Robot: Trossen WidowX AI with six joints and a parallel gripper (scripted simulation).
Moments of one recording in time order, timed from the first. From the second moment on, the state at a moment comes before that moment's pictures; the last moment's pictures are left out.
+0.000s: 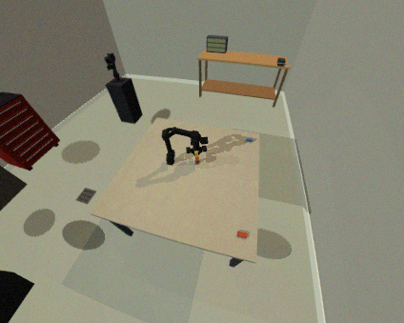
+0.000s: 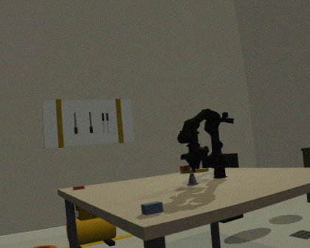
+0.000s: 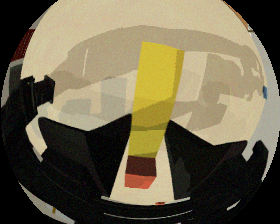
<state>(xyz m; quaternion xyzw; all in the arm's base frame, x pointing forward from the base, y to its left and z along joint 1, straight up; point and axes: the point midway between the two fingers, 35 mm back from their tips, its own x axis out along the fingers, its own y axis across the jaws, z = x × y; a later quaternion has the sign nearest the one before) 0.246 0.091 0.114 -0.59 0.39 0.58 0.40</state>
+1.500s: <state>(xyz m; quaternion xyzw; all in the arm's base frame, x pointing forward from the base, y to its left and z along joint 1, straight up) 0.245 0.091 0.110 -0.59 0.39 0.58 0.40</state>
